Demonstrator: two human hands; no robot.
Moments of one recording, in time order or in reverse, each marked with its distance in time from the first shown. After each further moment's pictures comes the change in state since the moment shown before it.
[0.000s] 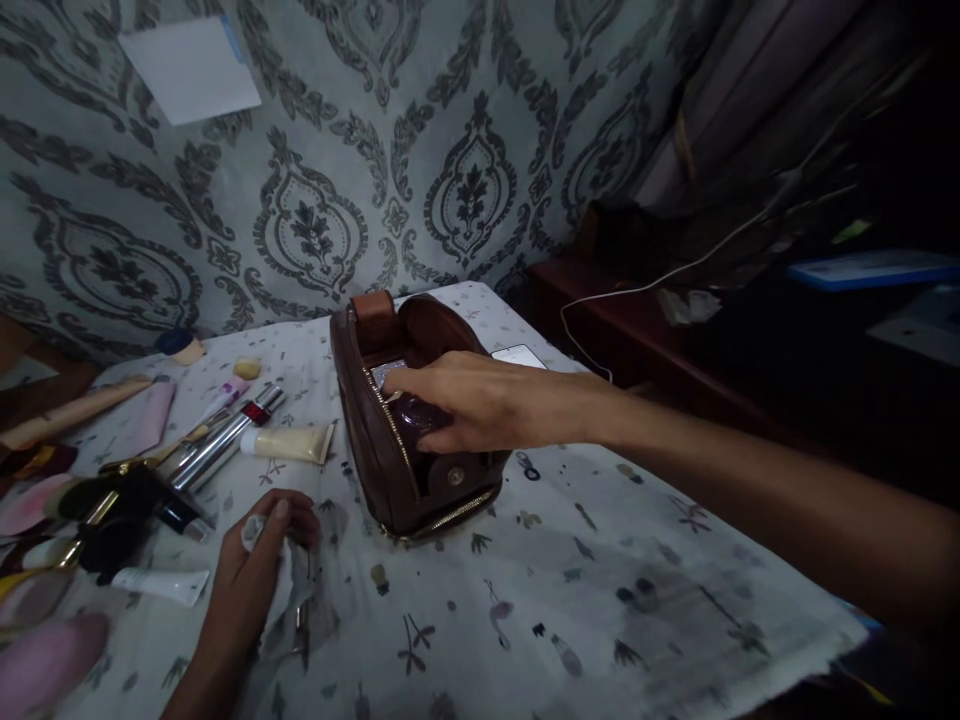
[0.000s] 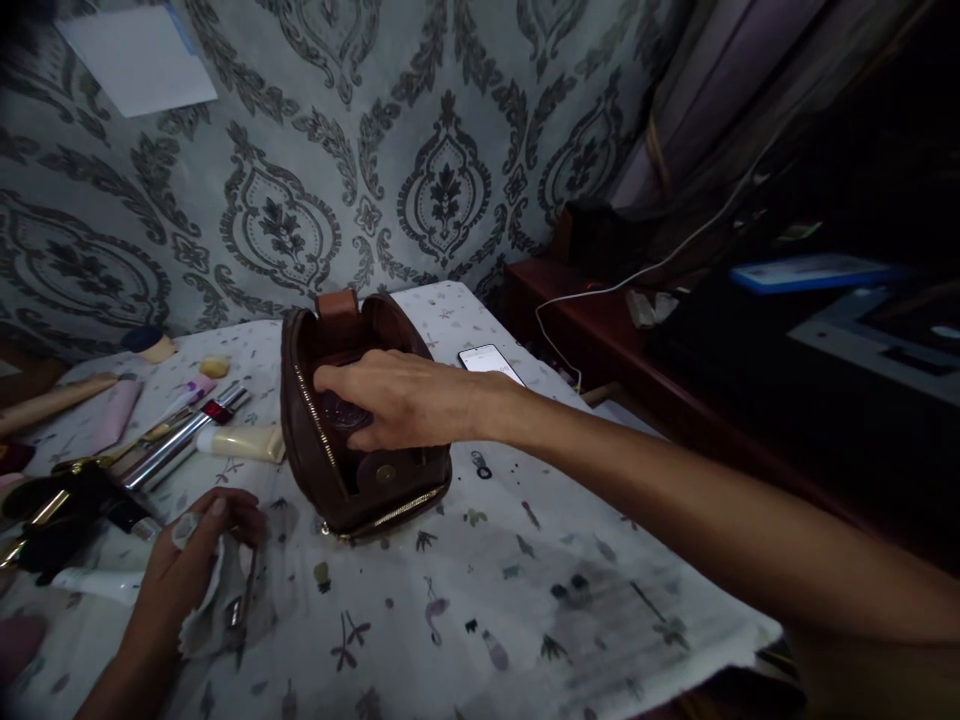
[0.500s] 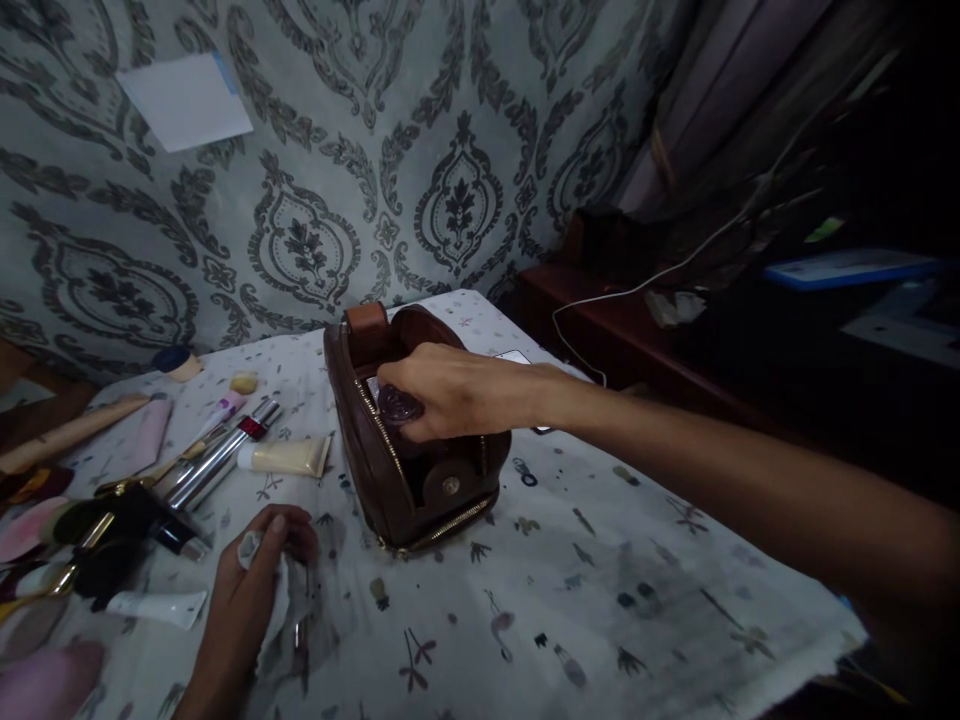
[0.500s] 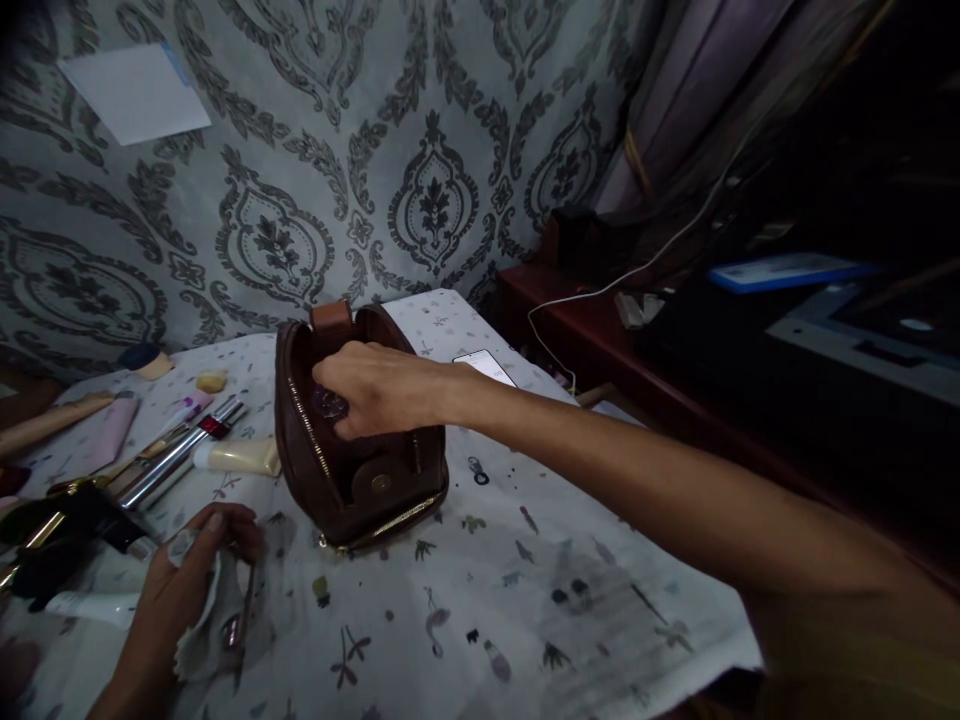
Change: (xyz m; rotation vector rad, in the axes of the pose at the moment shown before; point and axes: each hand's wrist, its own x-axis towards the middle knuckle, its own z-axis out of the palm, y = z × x) left_hand -0.001 0.007 0.005 -0.008 0.031 0.001; right_hand 0.017 0.009 0.001 -0.044 0.096 -0.002
